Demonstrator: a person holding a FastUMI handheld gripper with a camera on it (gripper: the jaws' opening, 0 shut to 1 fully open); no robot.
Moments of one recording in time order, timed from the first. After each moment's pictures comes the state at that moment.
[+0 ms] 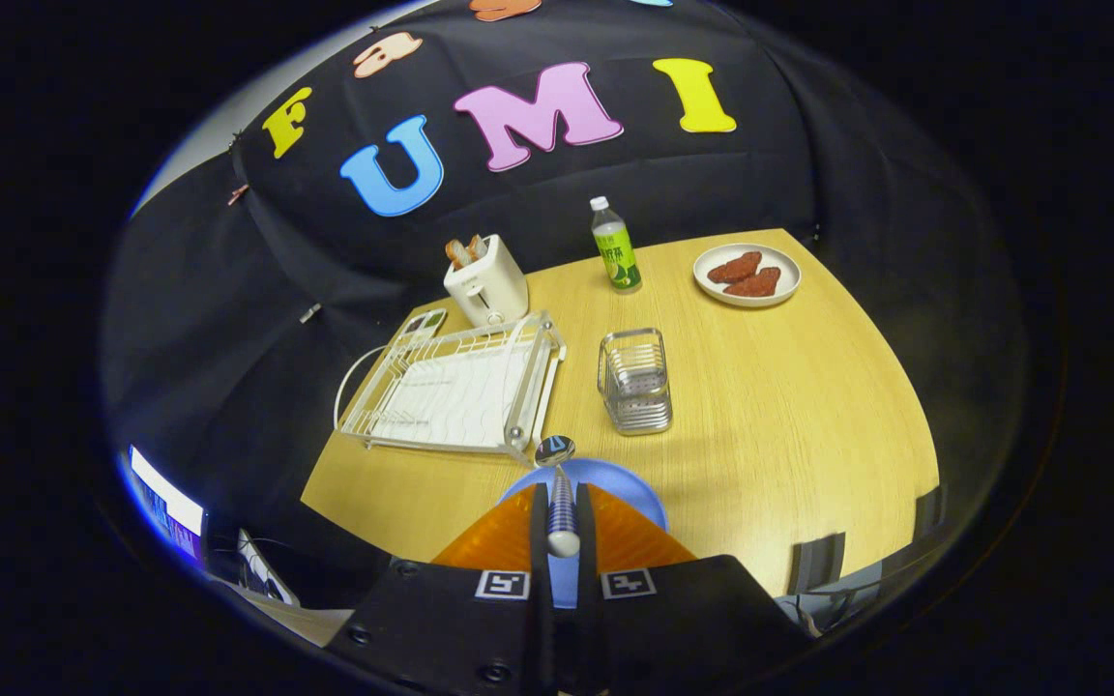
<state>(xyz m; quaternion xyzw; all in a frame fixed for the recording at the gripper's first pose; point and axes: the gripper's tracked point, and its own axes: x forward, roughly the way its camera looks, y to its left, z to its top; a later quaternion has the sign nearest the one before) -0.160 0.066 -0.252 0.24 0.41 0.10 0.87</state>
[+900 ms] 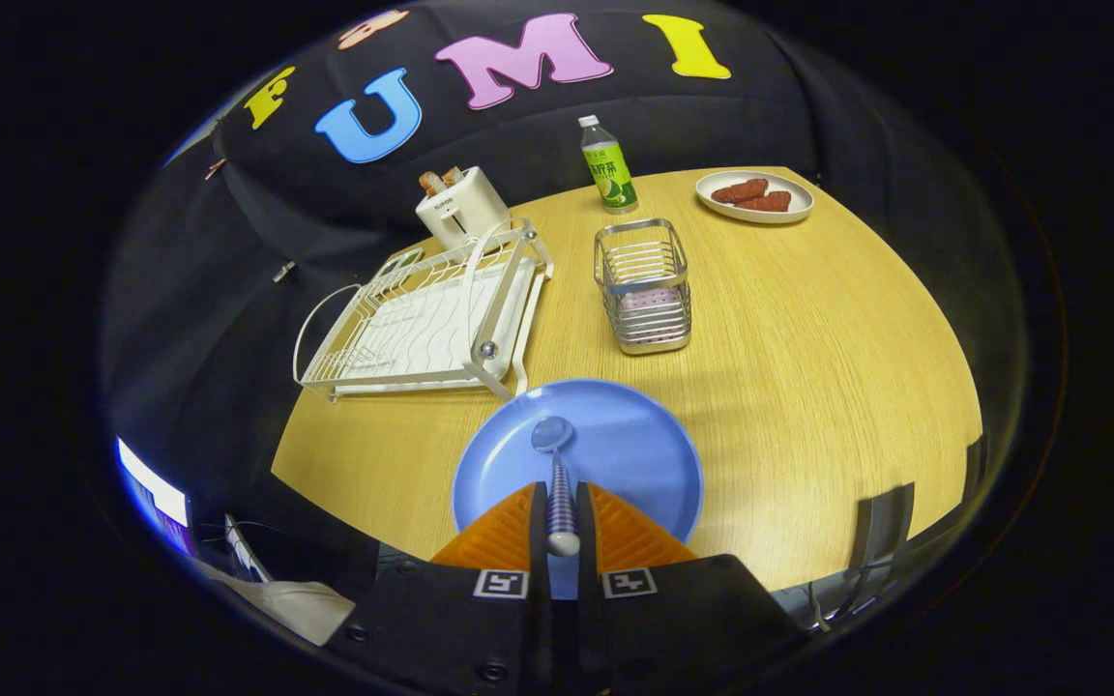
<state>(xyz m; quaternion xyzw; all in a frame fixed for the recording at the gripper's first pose) -0.175 0.109 -0.342 0.25 0.47 0.10 0.84</state>
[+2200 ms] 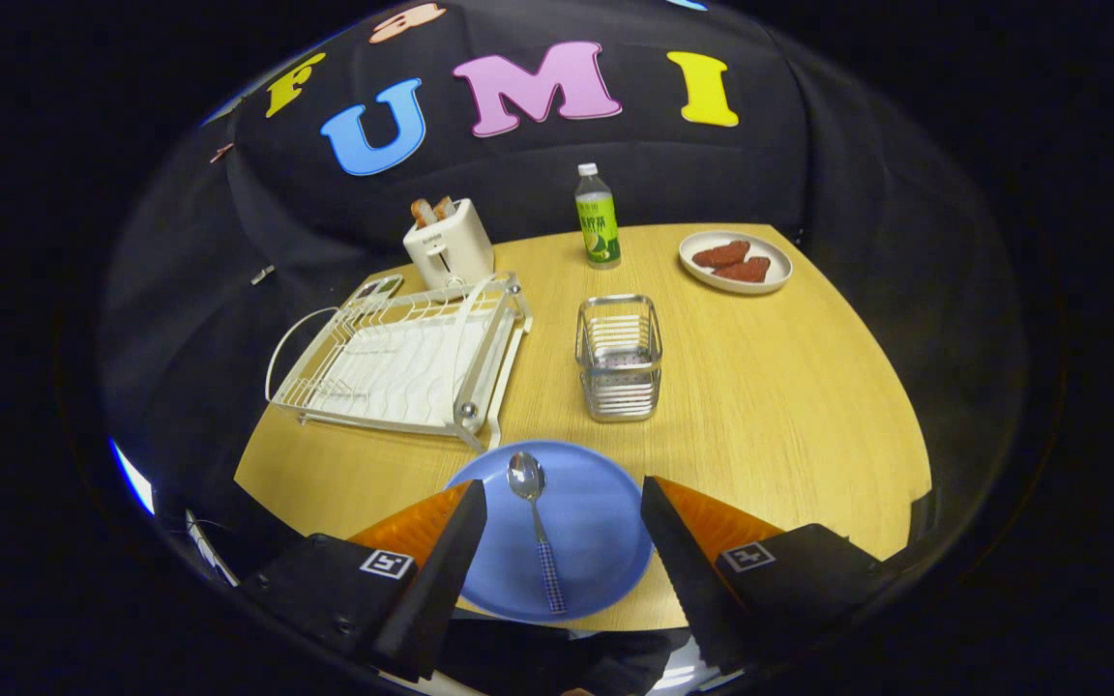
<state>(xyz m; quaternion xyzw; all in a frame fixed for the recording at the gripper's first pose) -0.119 0.066 -0.282 0.17 0.40 0.06 0.90</state>
